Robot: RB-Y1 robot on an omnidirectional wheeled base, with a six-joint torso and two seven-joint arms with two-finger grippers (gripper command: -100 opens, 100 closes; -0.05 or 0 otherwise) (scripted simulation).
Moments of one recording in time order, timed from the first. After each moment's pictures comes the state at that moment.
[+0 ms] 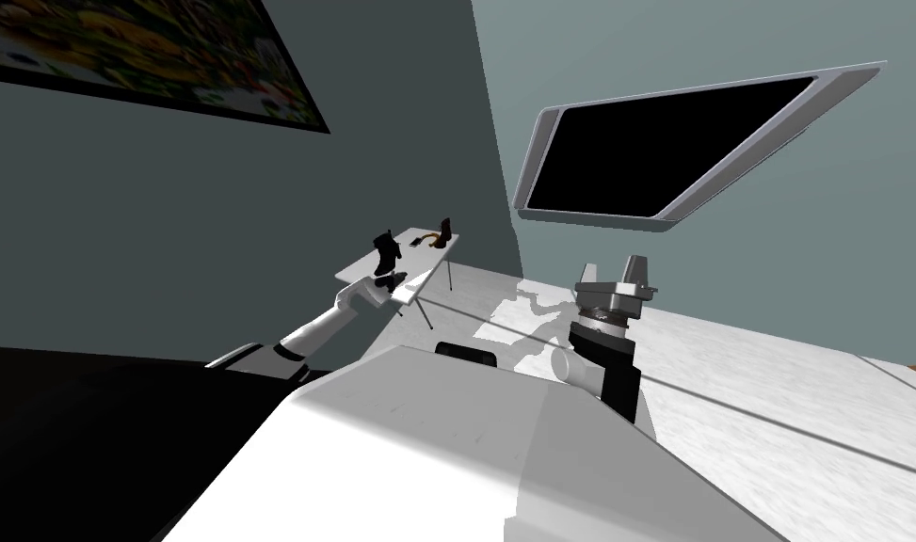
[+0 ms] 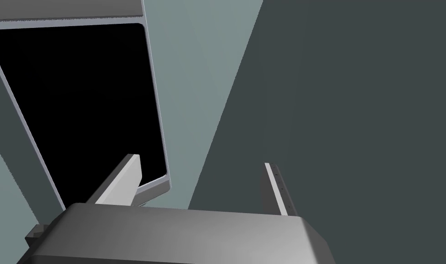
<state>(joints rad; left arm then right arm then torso) 0.04 0.90 -0.20 -1.76 0.17 0.84 -0.07 0.47 -0.02 -0.07 -2.30 -0.05 -0.39 -0.13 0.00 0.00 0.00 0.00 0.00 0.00</state>
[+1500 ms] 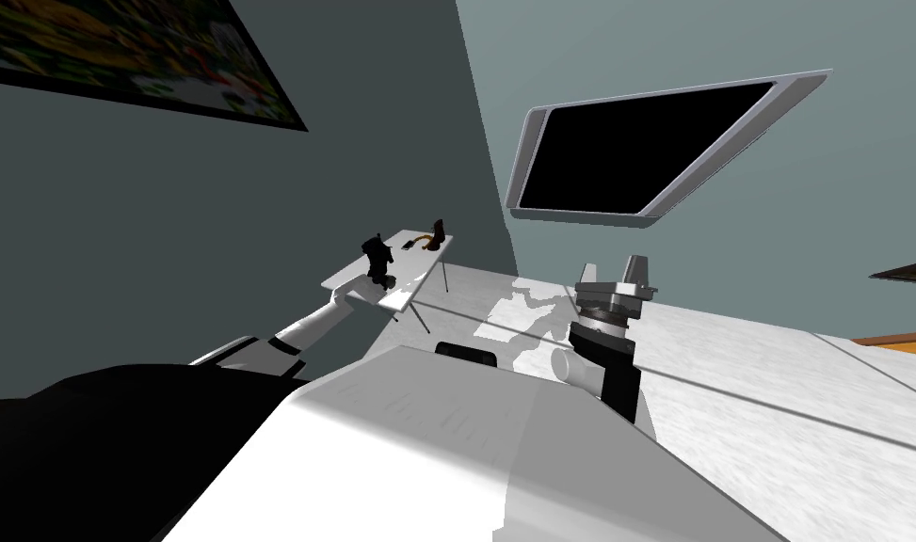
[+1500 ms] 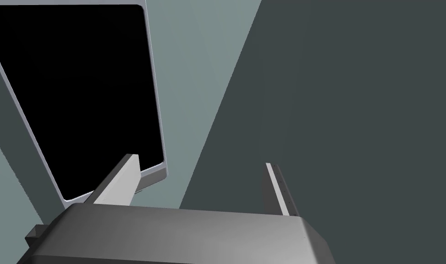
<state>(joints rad) 0.00 0.95 -0.21 -1.64 0.18 0.94 -0.14 0.47 -0.02 -0.07 -2.30 -0.05 -0.39 -0.13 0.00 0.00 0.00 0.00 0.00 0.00</state>
